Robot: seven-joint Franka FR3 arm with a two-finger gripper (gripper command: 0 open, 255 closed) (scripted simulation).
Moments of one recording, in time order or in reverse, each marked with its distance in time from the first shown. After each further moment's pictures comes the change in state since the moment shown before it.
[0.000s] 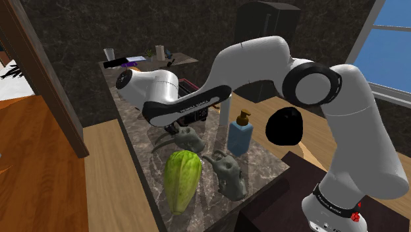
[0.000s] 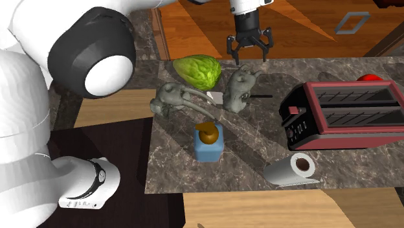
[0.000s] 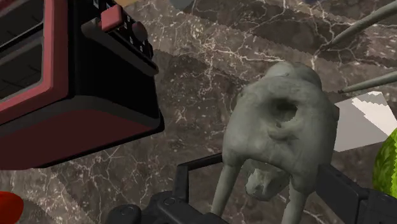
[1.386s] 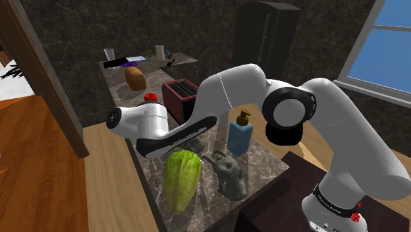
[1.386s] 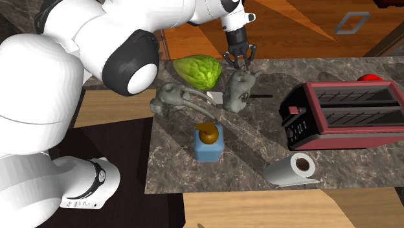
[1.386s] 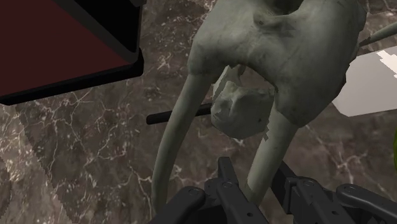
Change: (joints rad) arm 0.091 0.214 -0.013 0.114 -0.098 0.044 -0.042
